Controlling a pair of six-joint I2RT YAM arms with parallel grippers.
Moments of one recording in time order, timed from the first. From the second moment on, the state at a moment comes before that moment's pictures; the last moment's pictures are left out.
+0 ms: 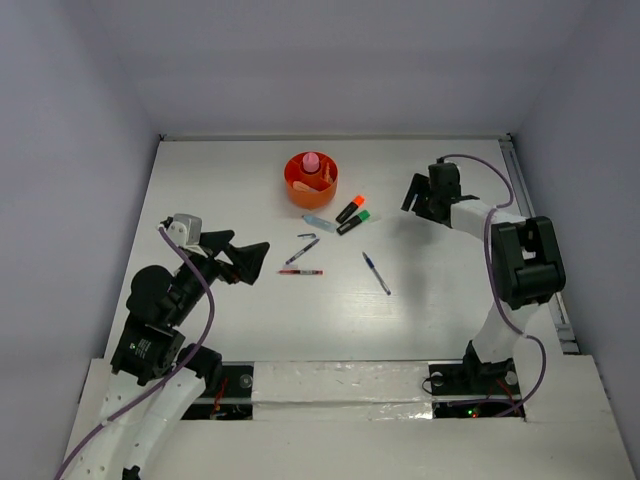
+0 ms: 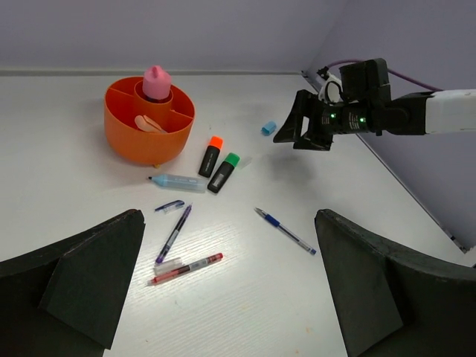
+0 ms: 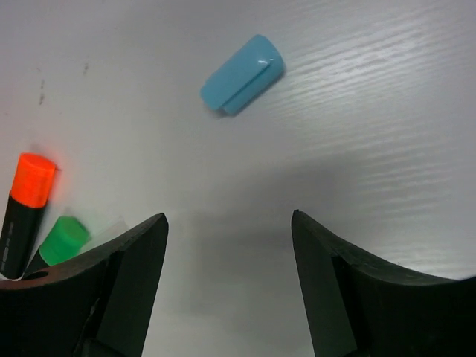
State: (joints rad) left arm -0.38 0.38 0.69 -0.29 0.17 -0.36; right arm 0.17 1.79 1.10 -0.06 0.07 0.48
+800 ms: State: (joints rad) left arm -0.35 0.39 0.69 -0.29 0.17 -0.36; right arm 0.55 1.92 1.43 -0.13 -0.35 0.02
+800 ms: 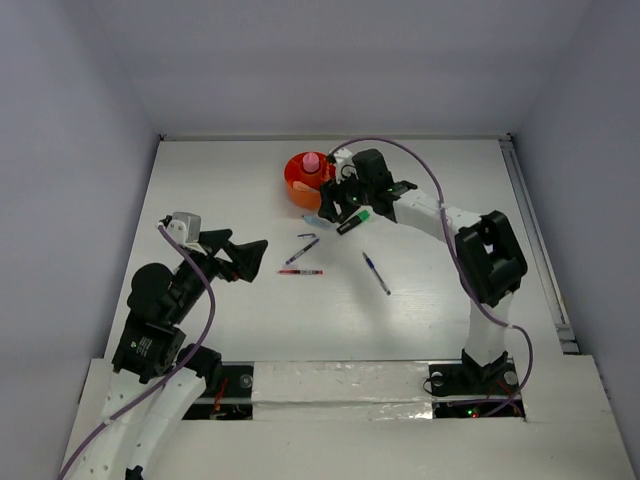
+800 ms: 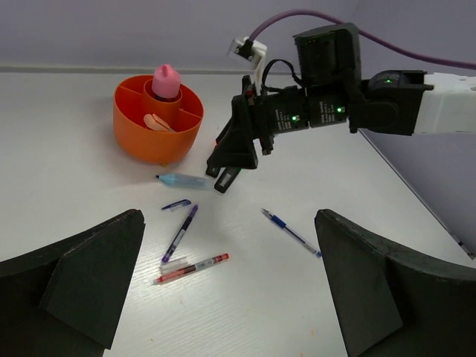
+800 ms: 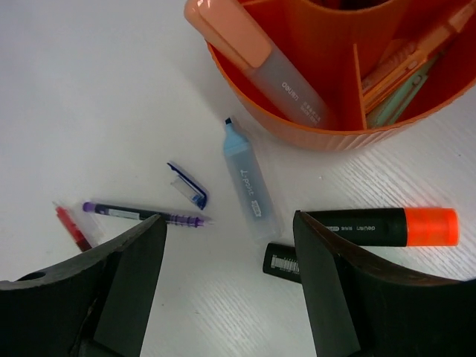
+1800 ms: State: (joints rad) left arm -0.35 0.40 0.69 -0.29 0.19 -0.36; right arm 0.65 2.18 1.56 -0.14 -0.11 -0.07
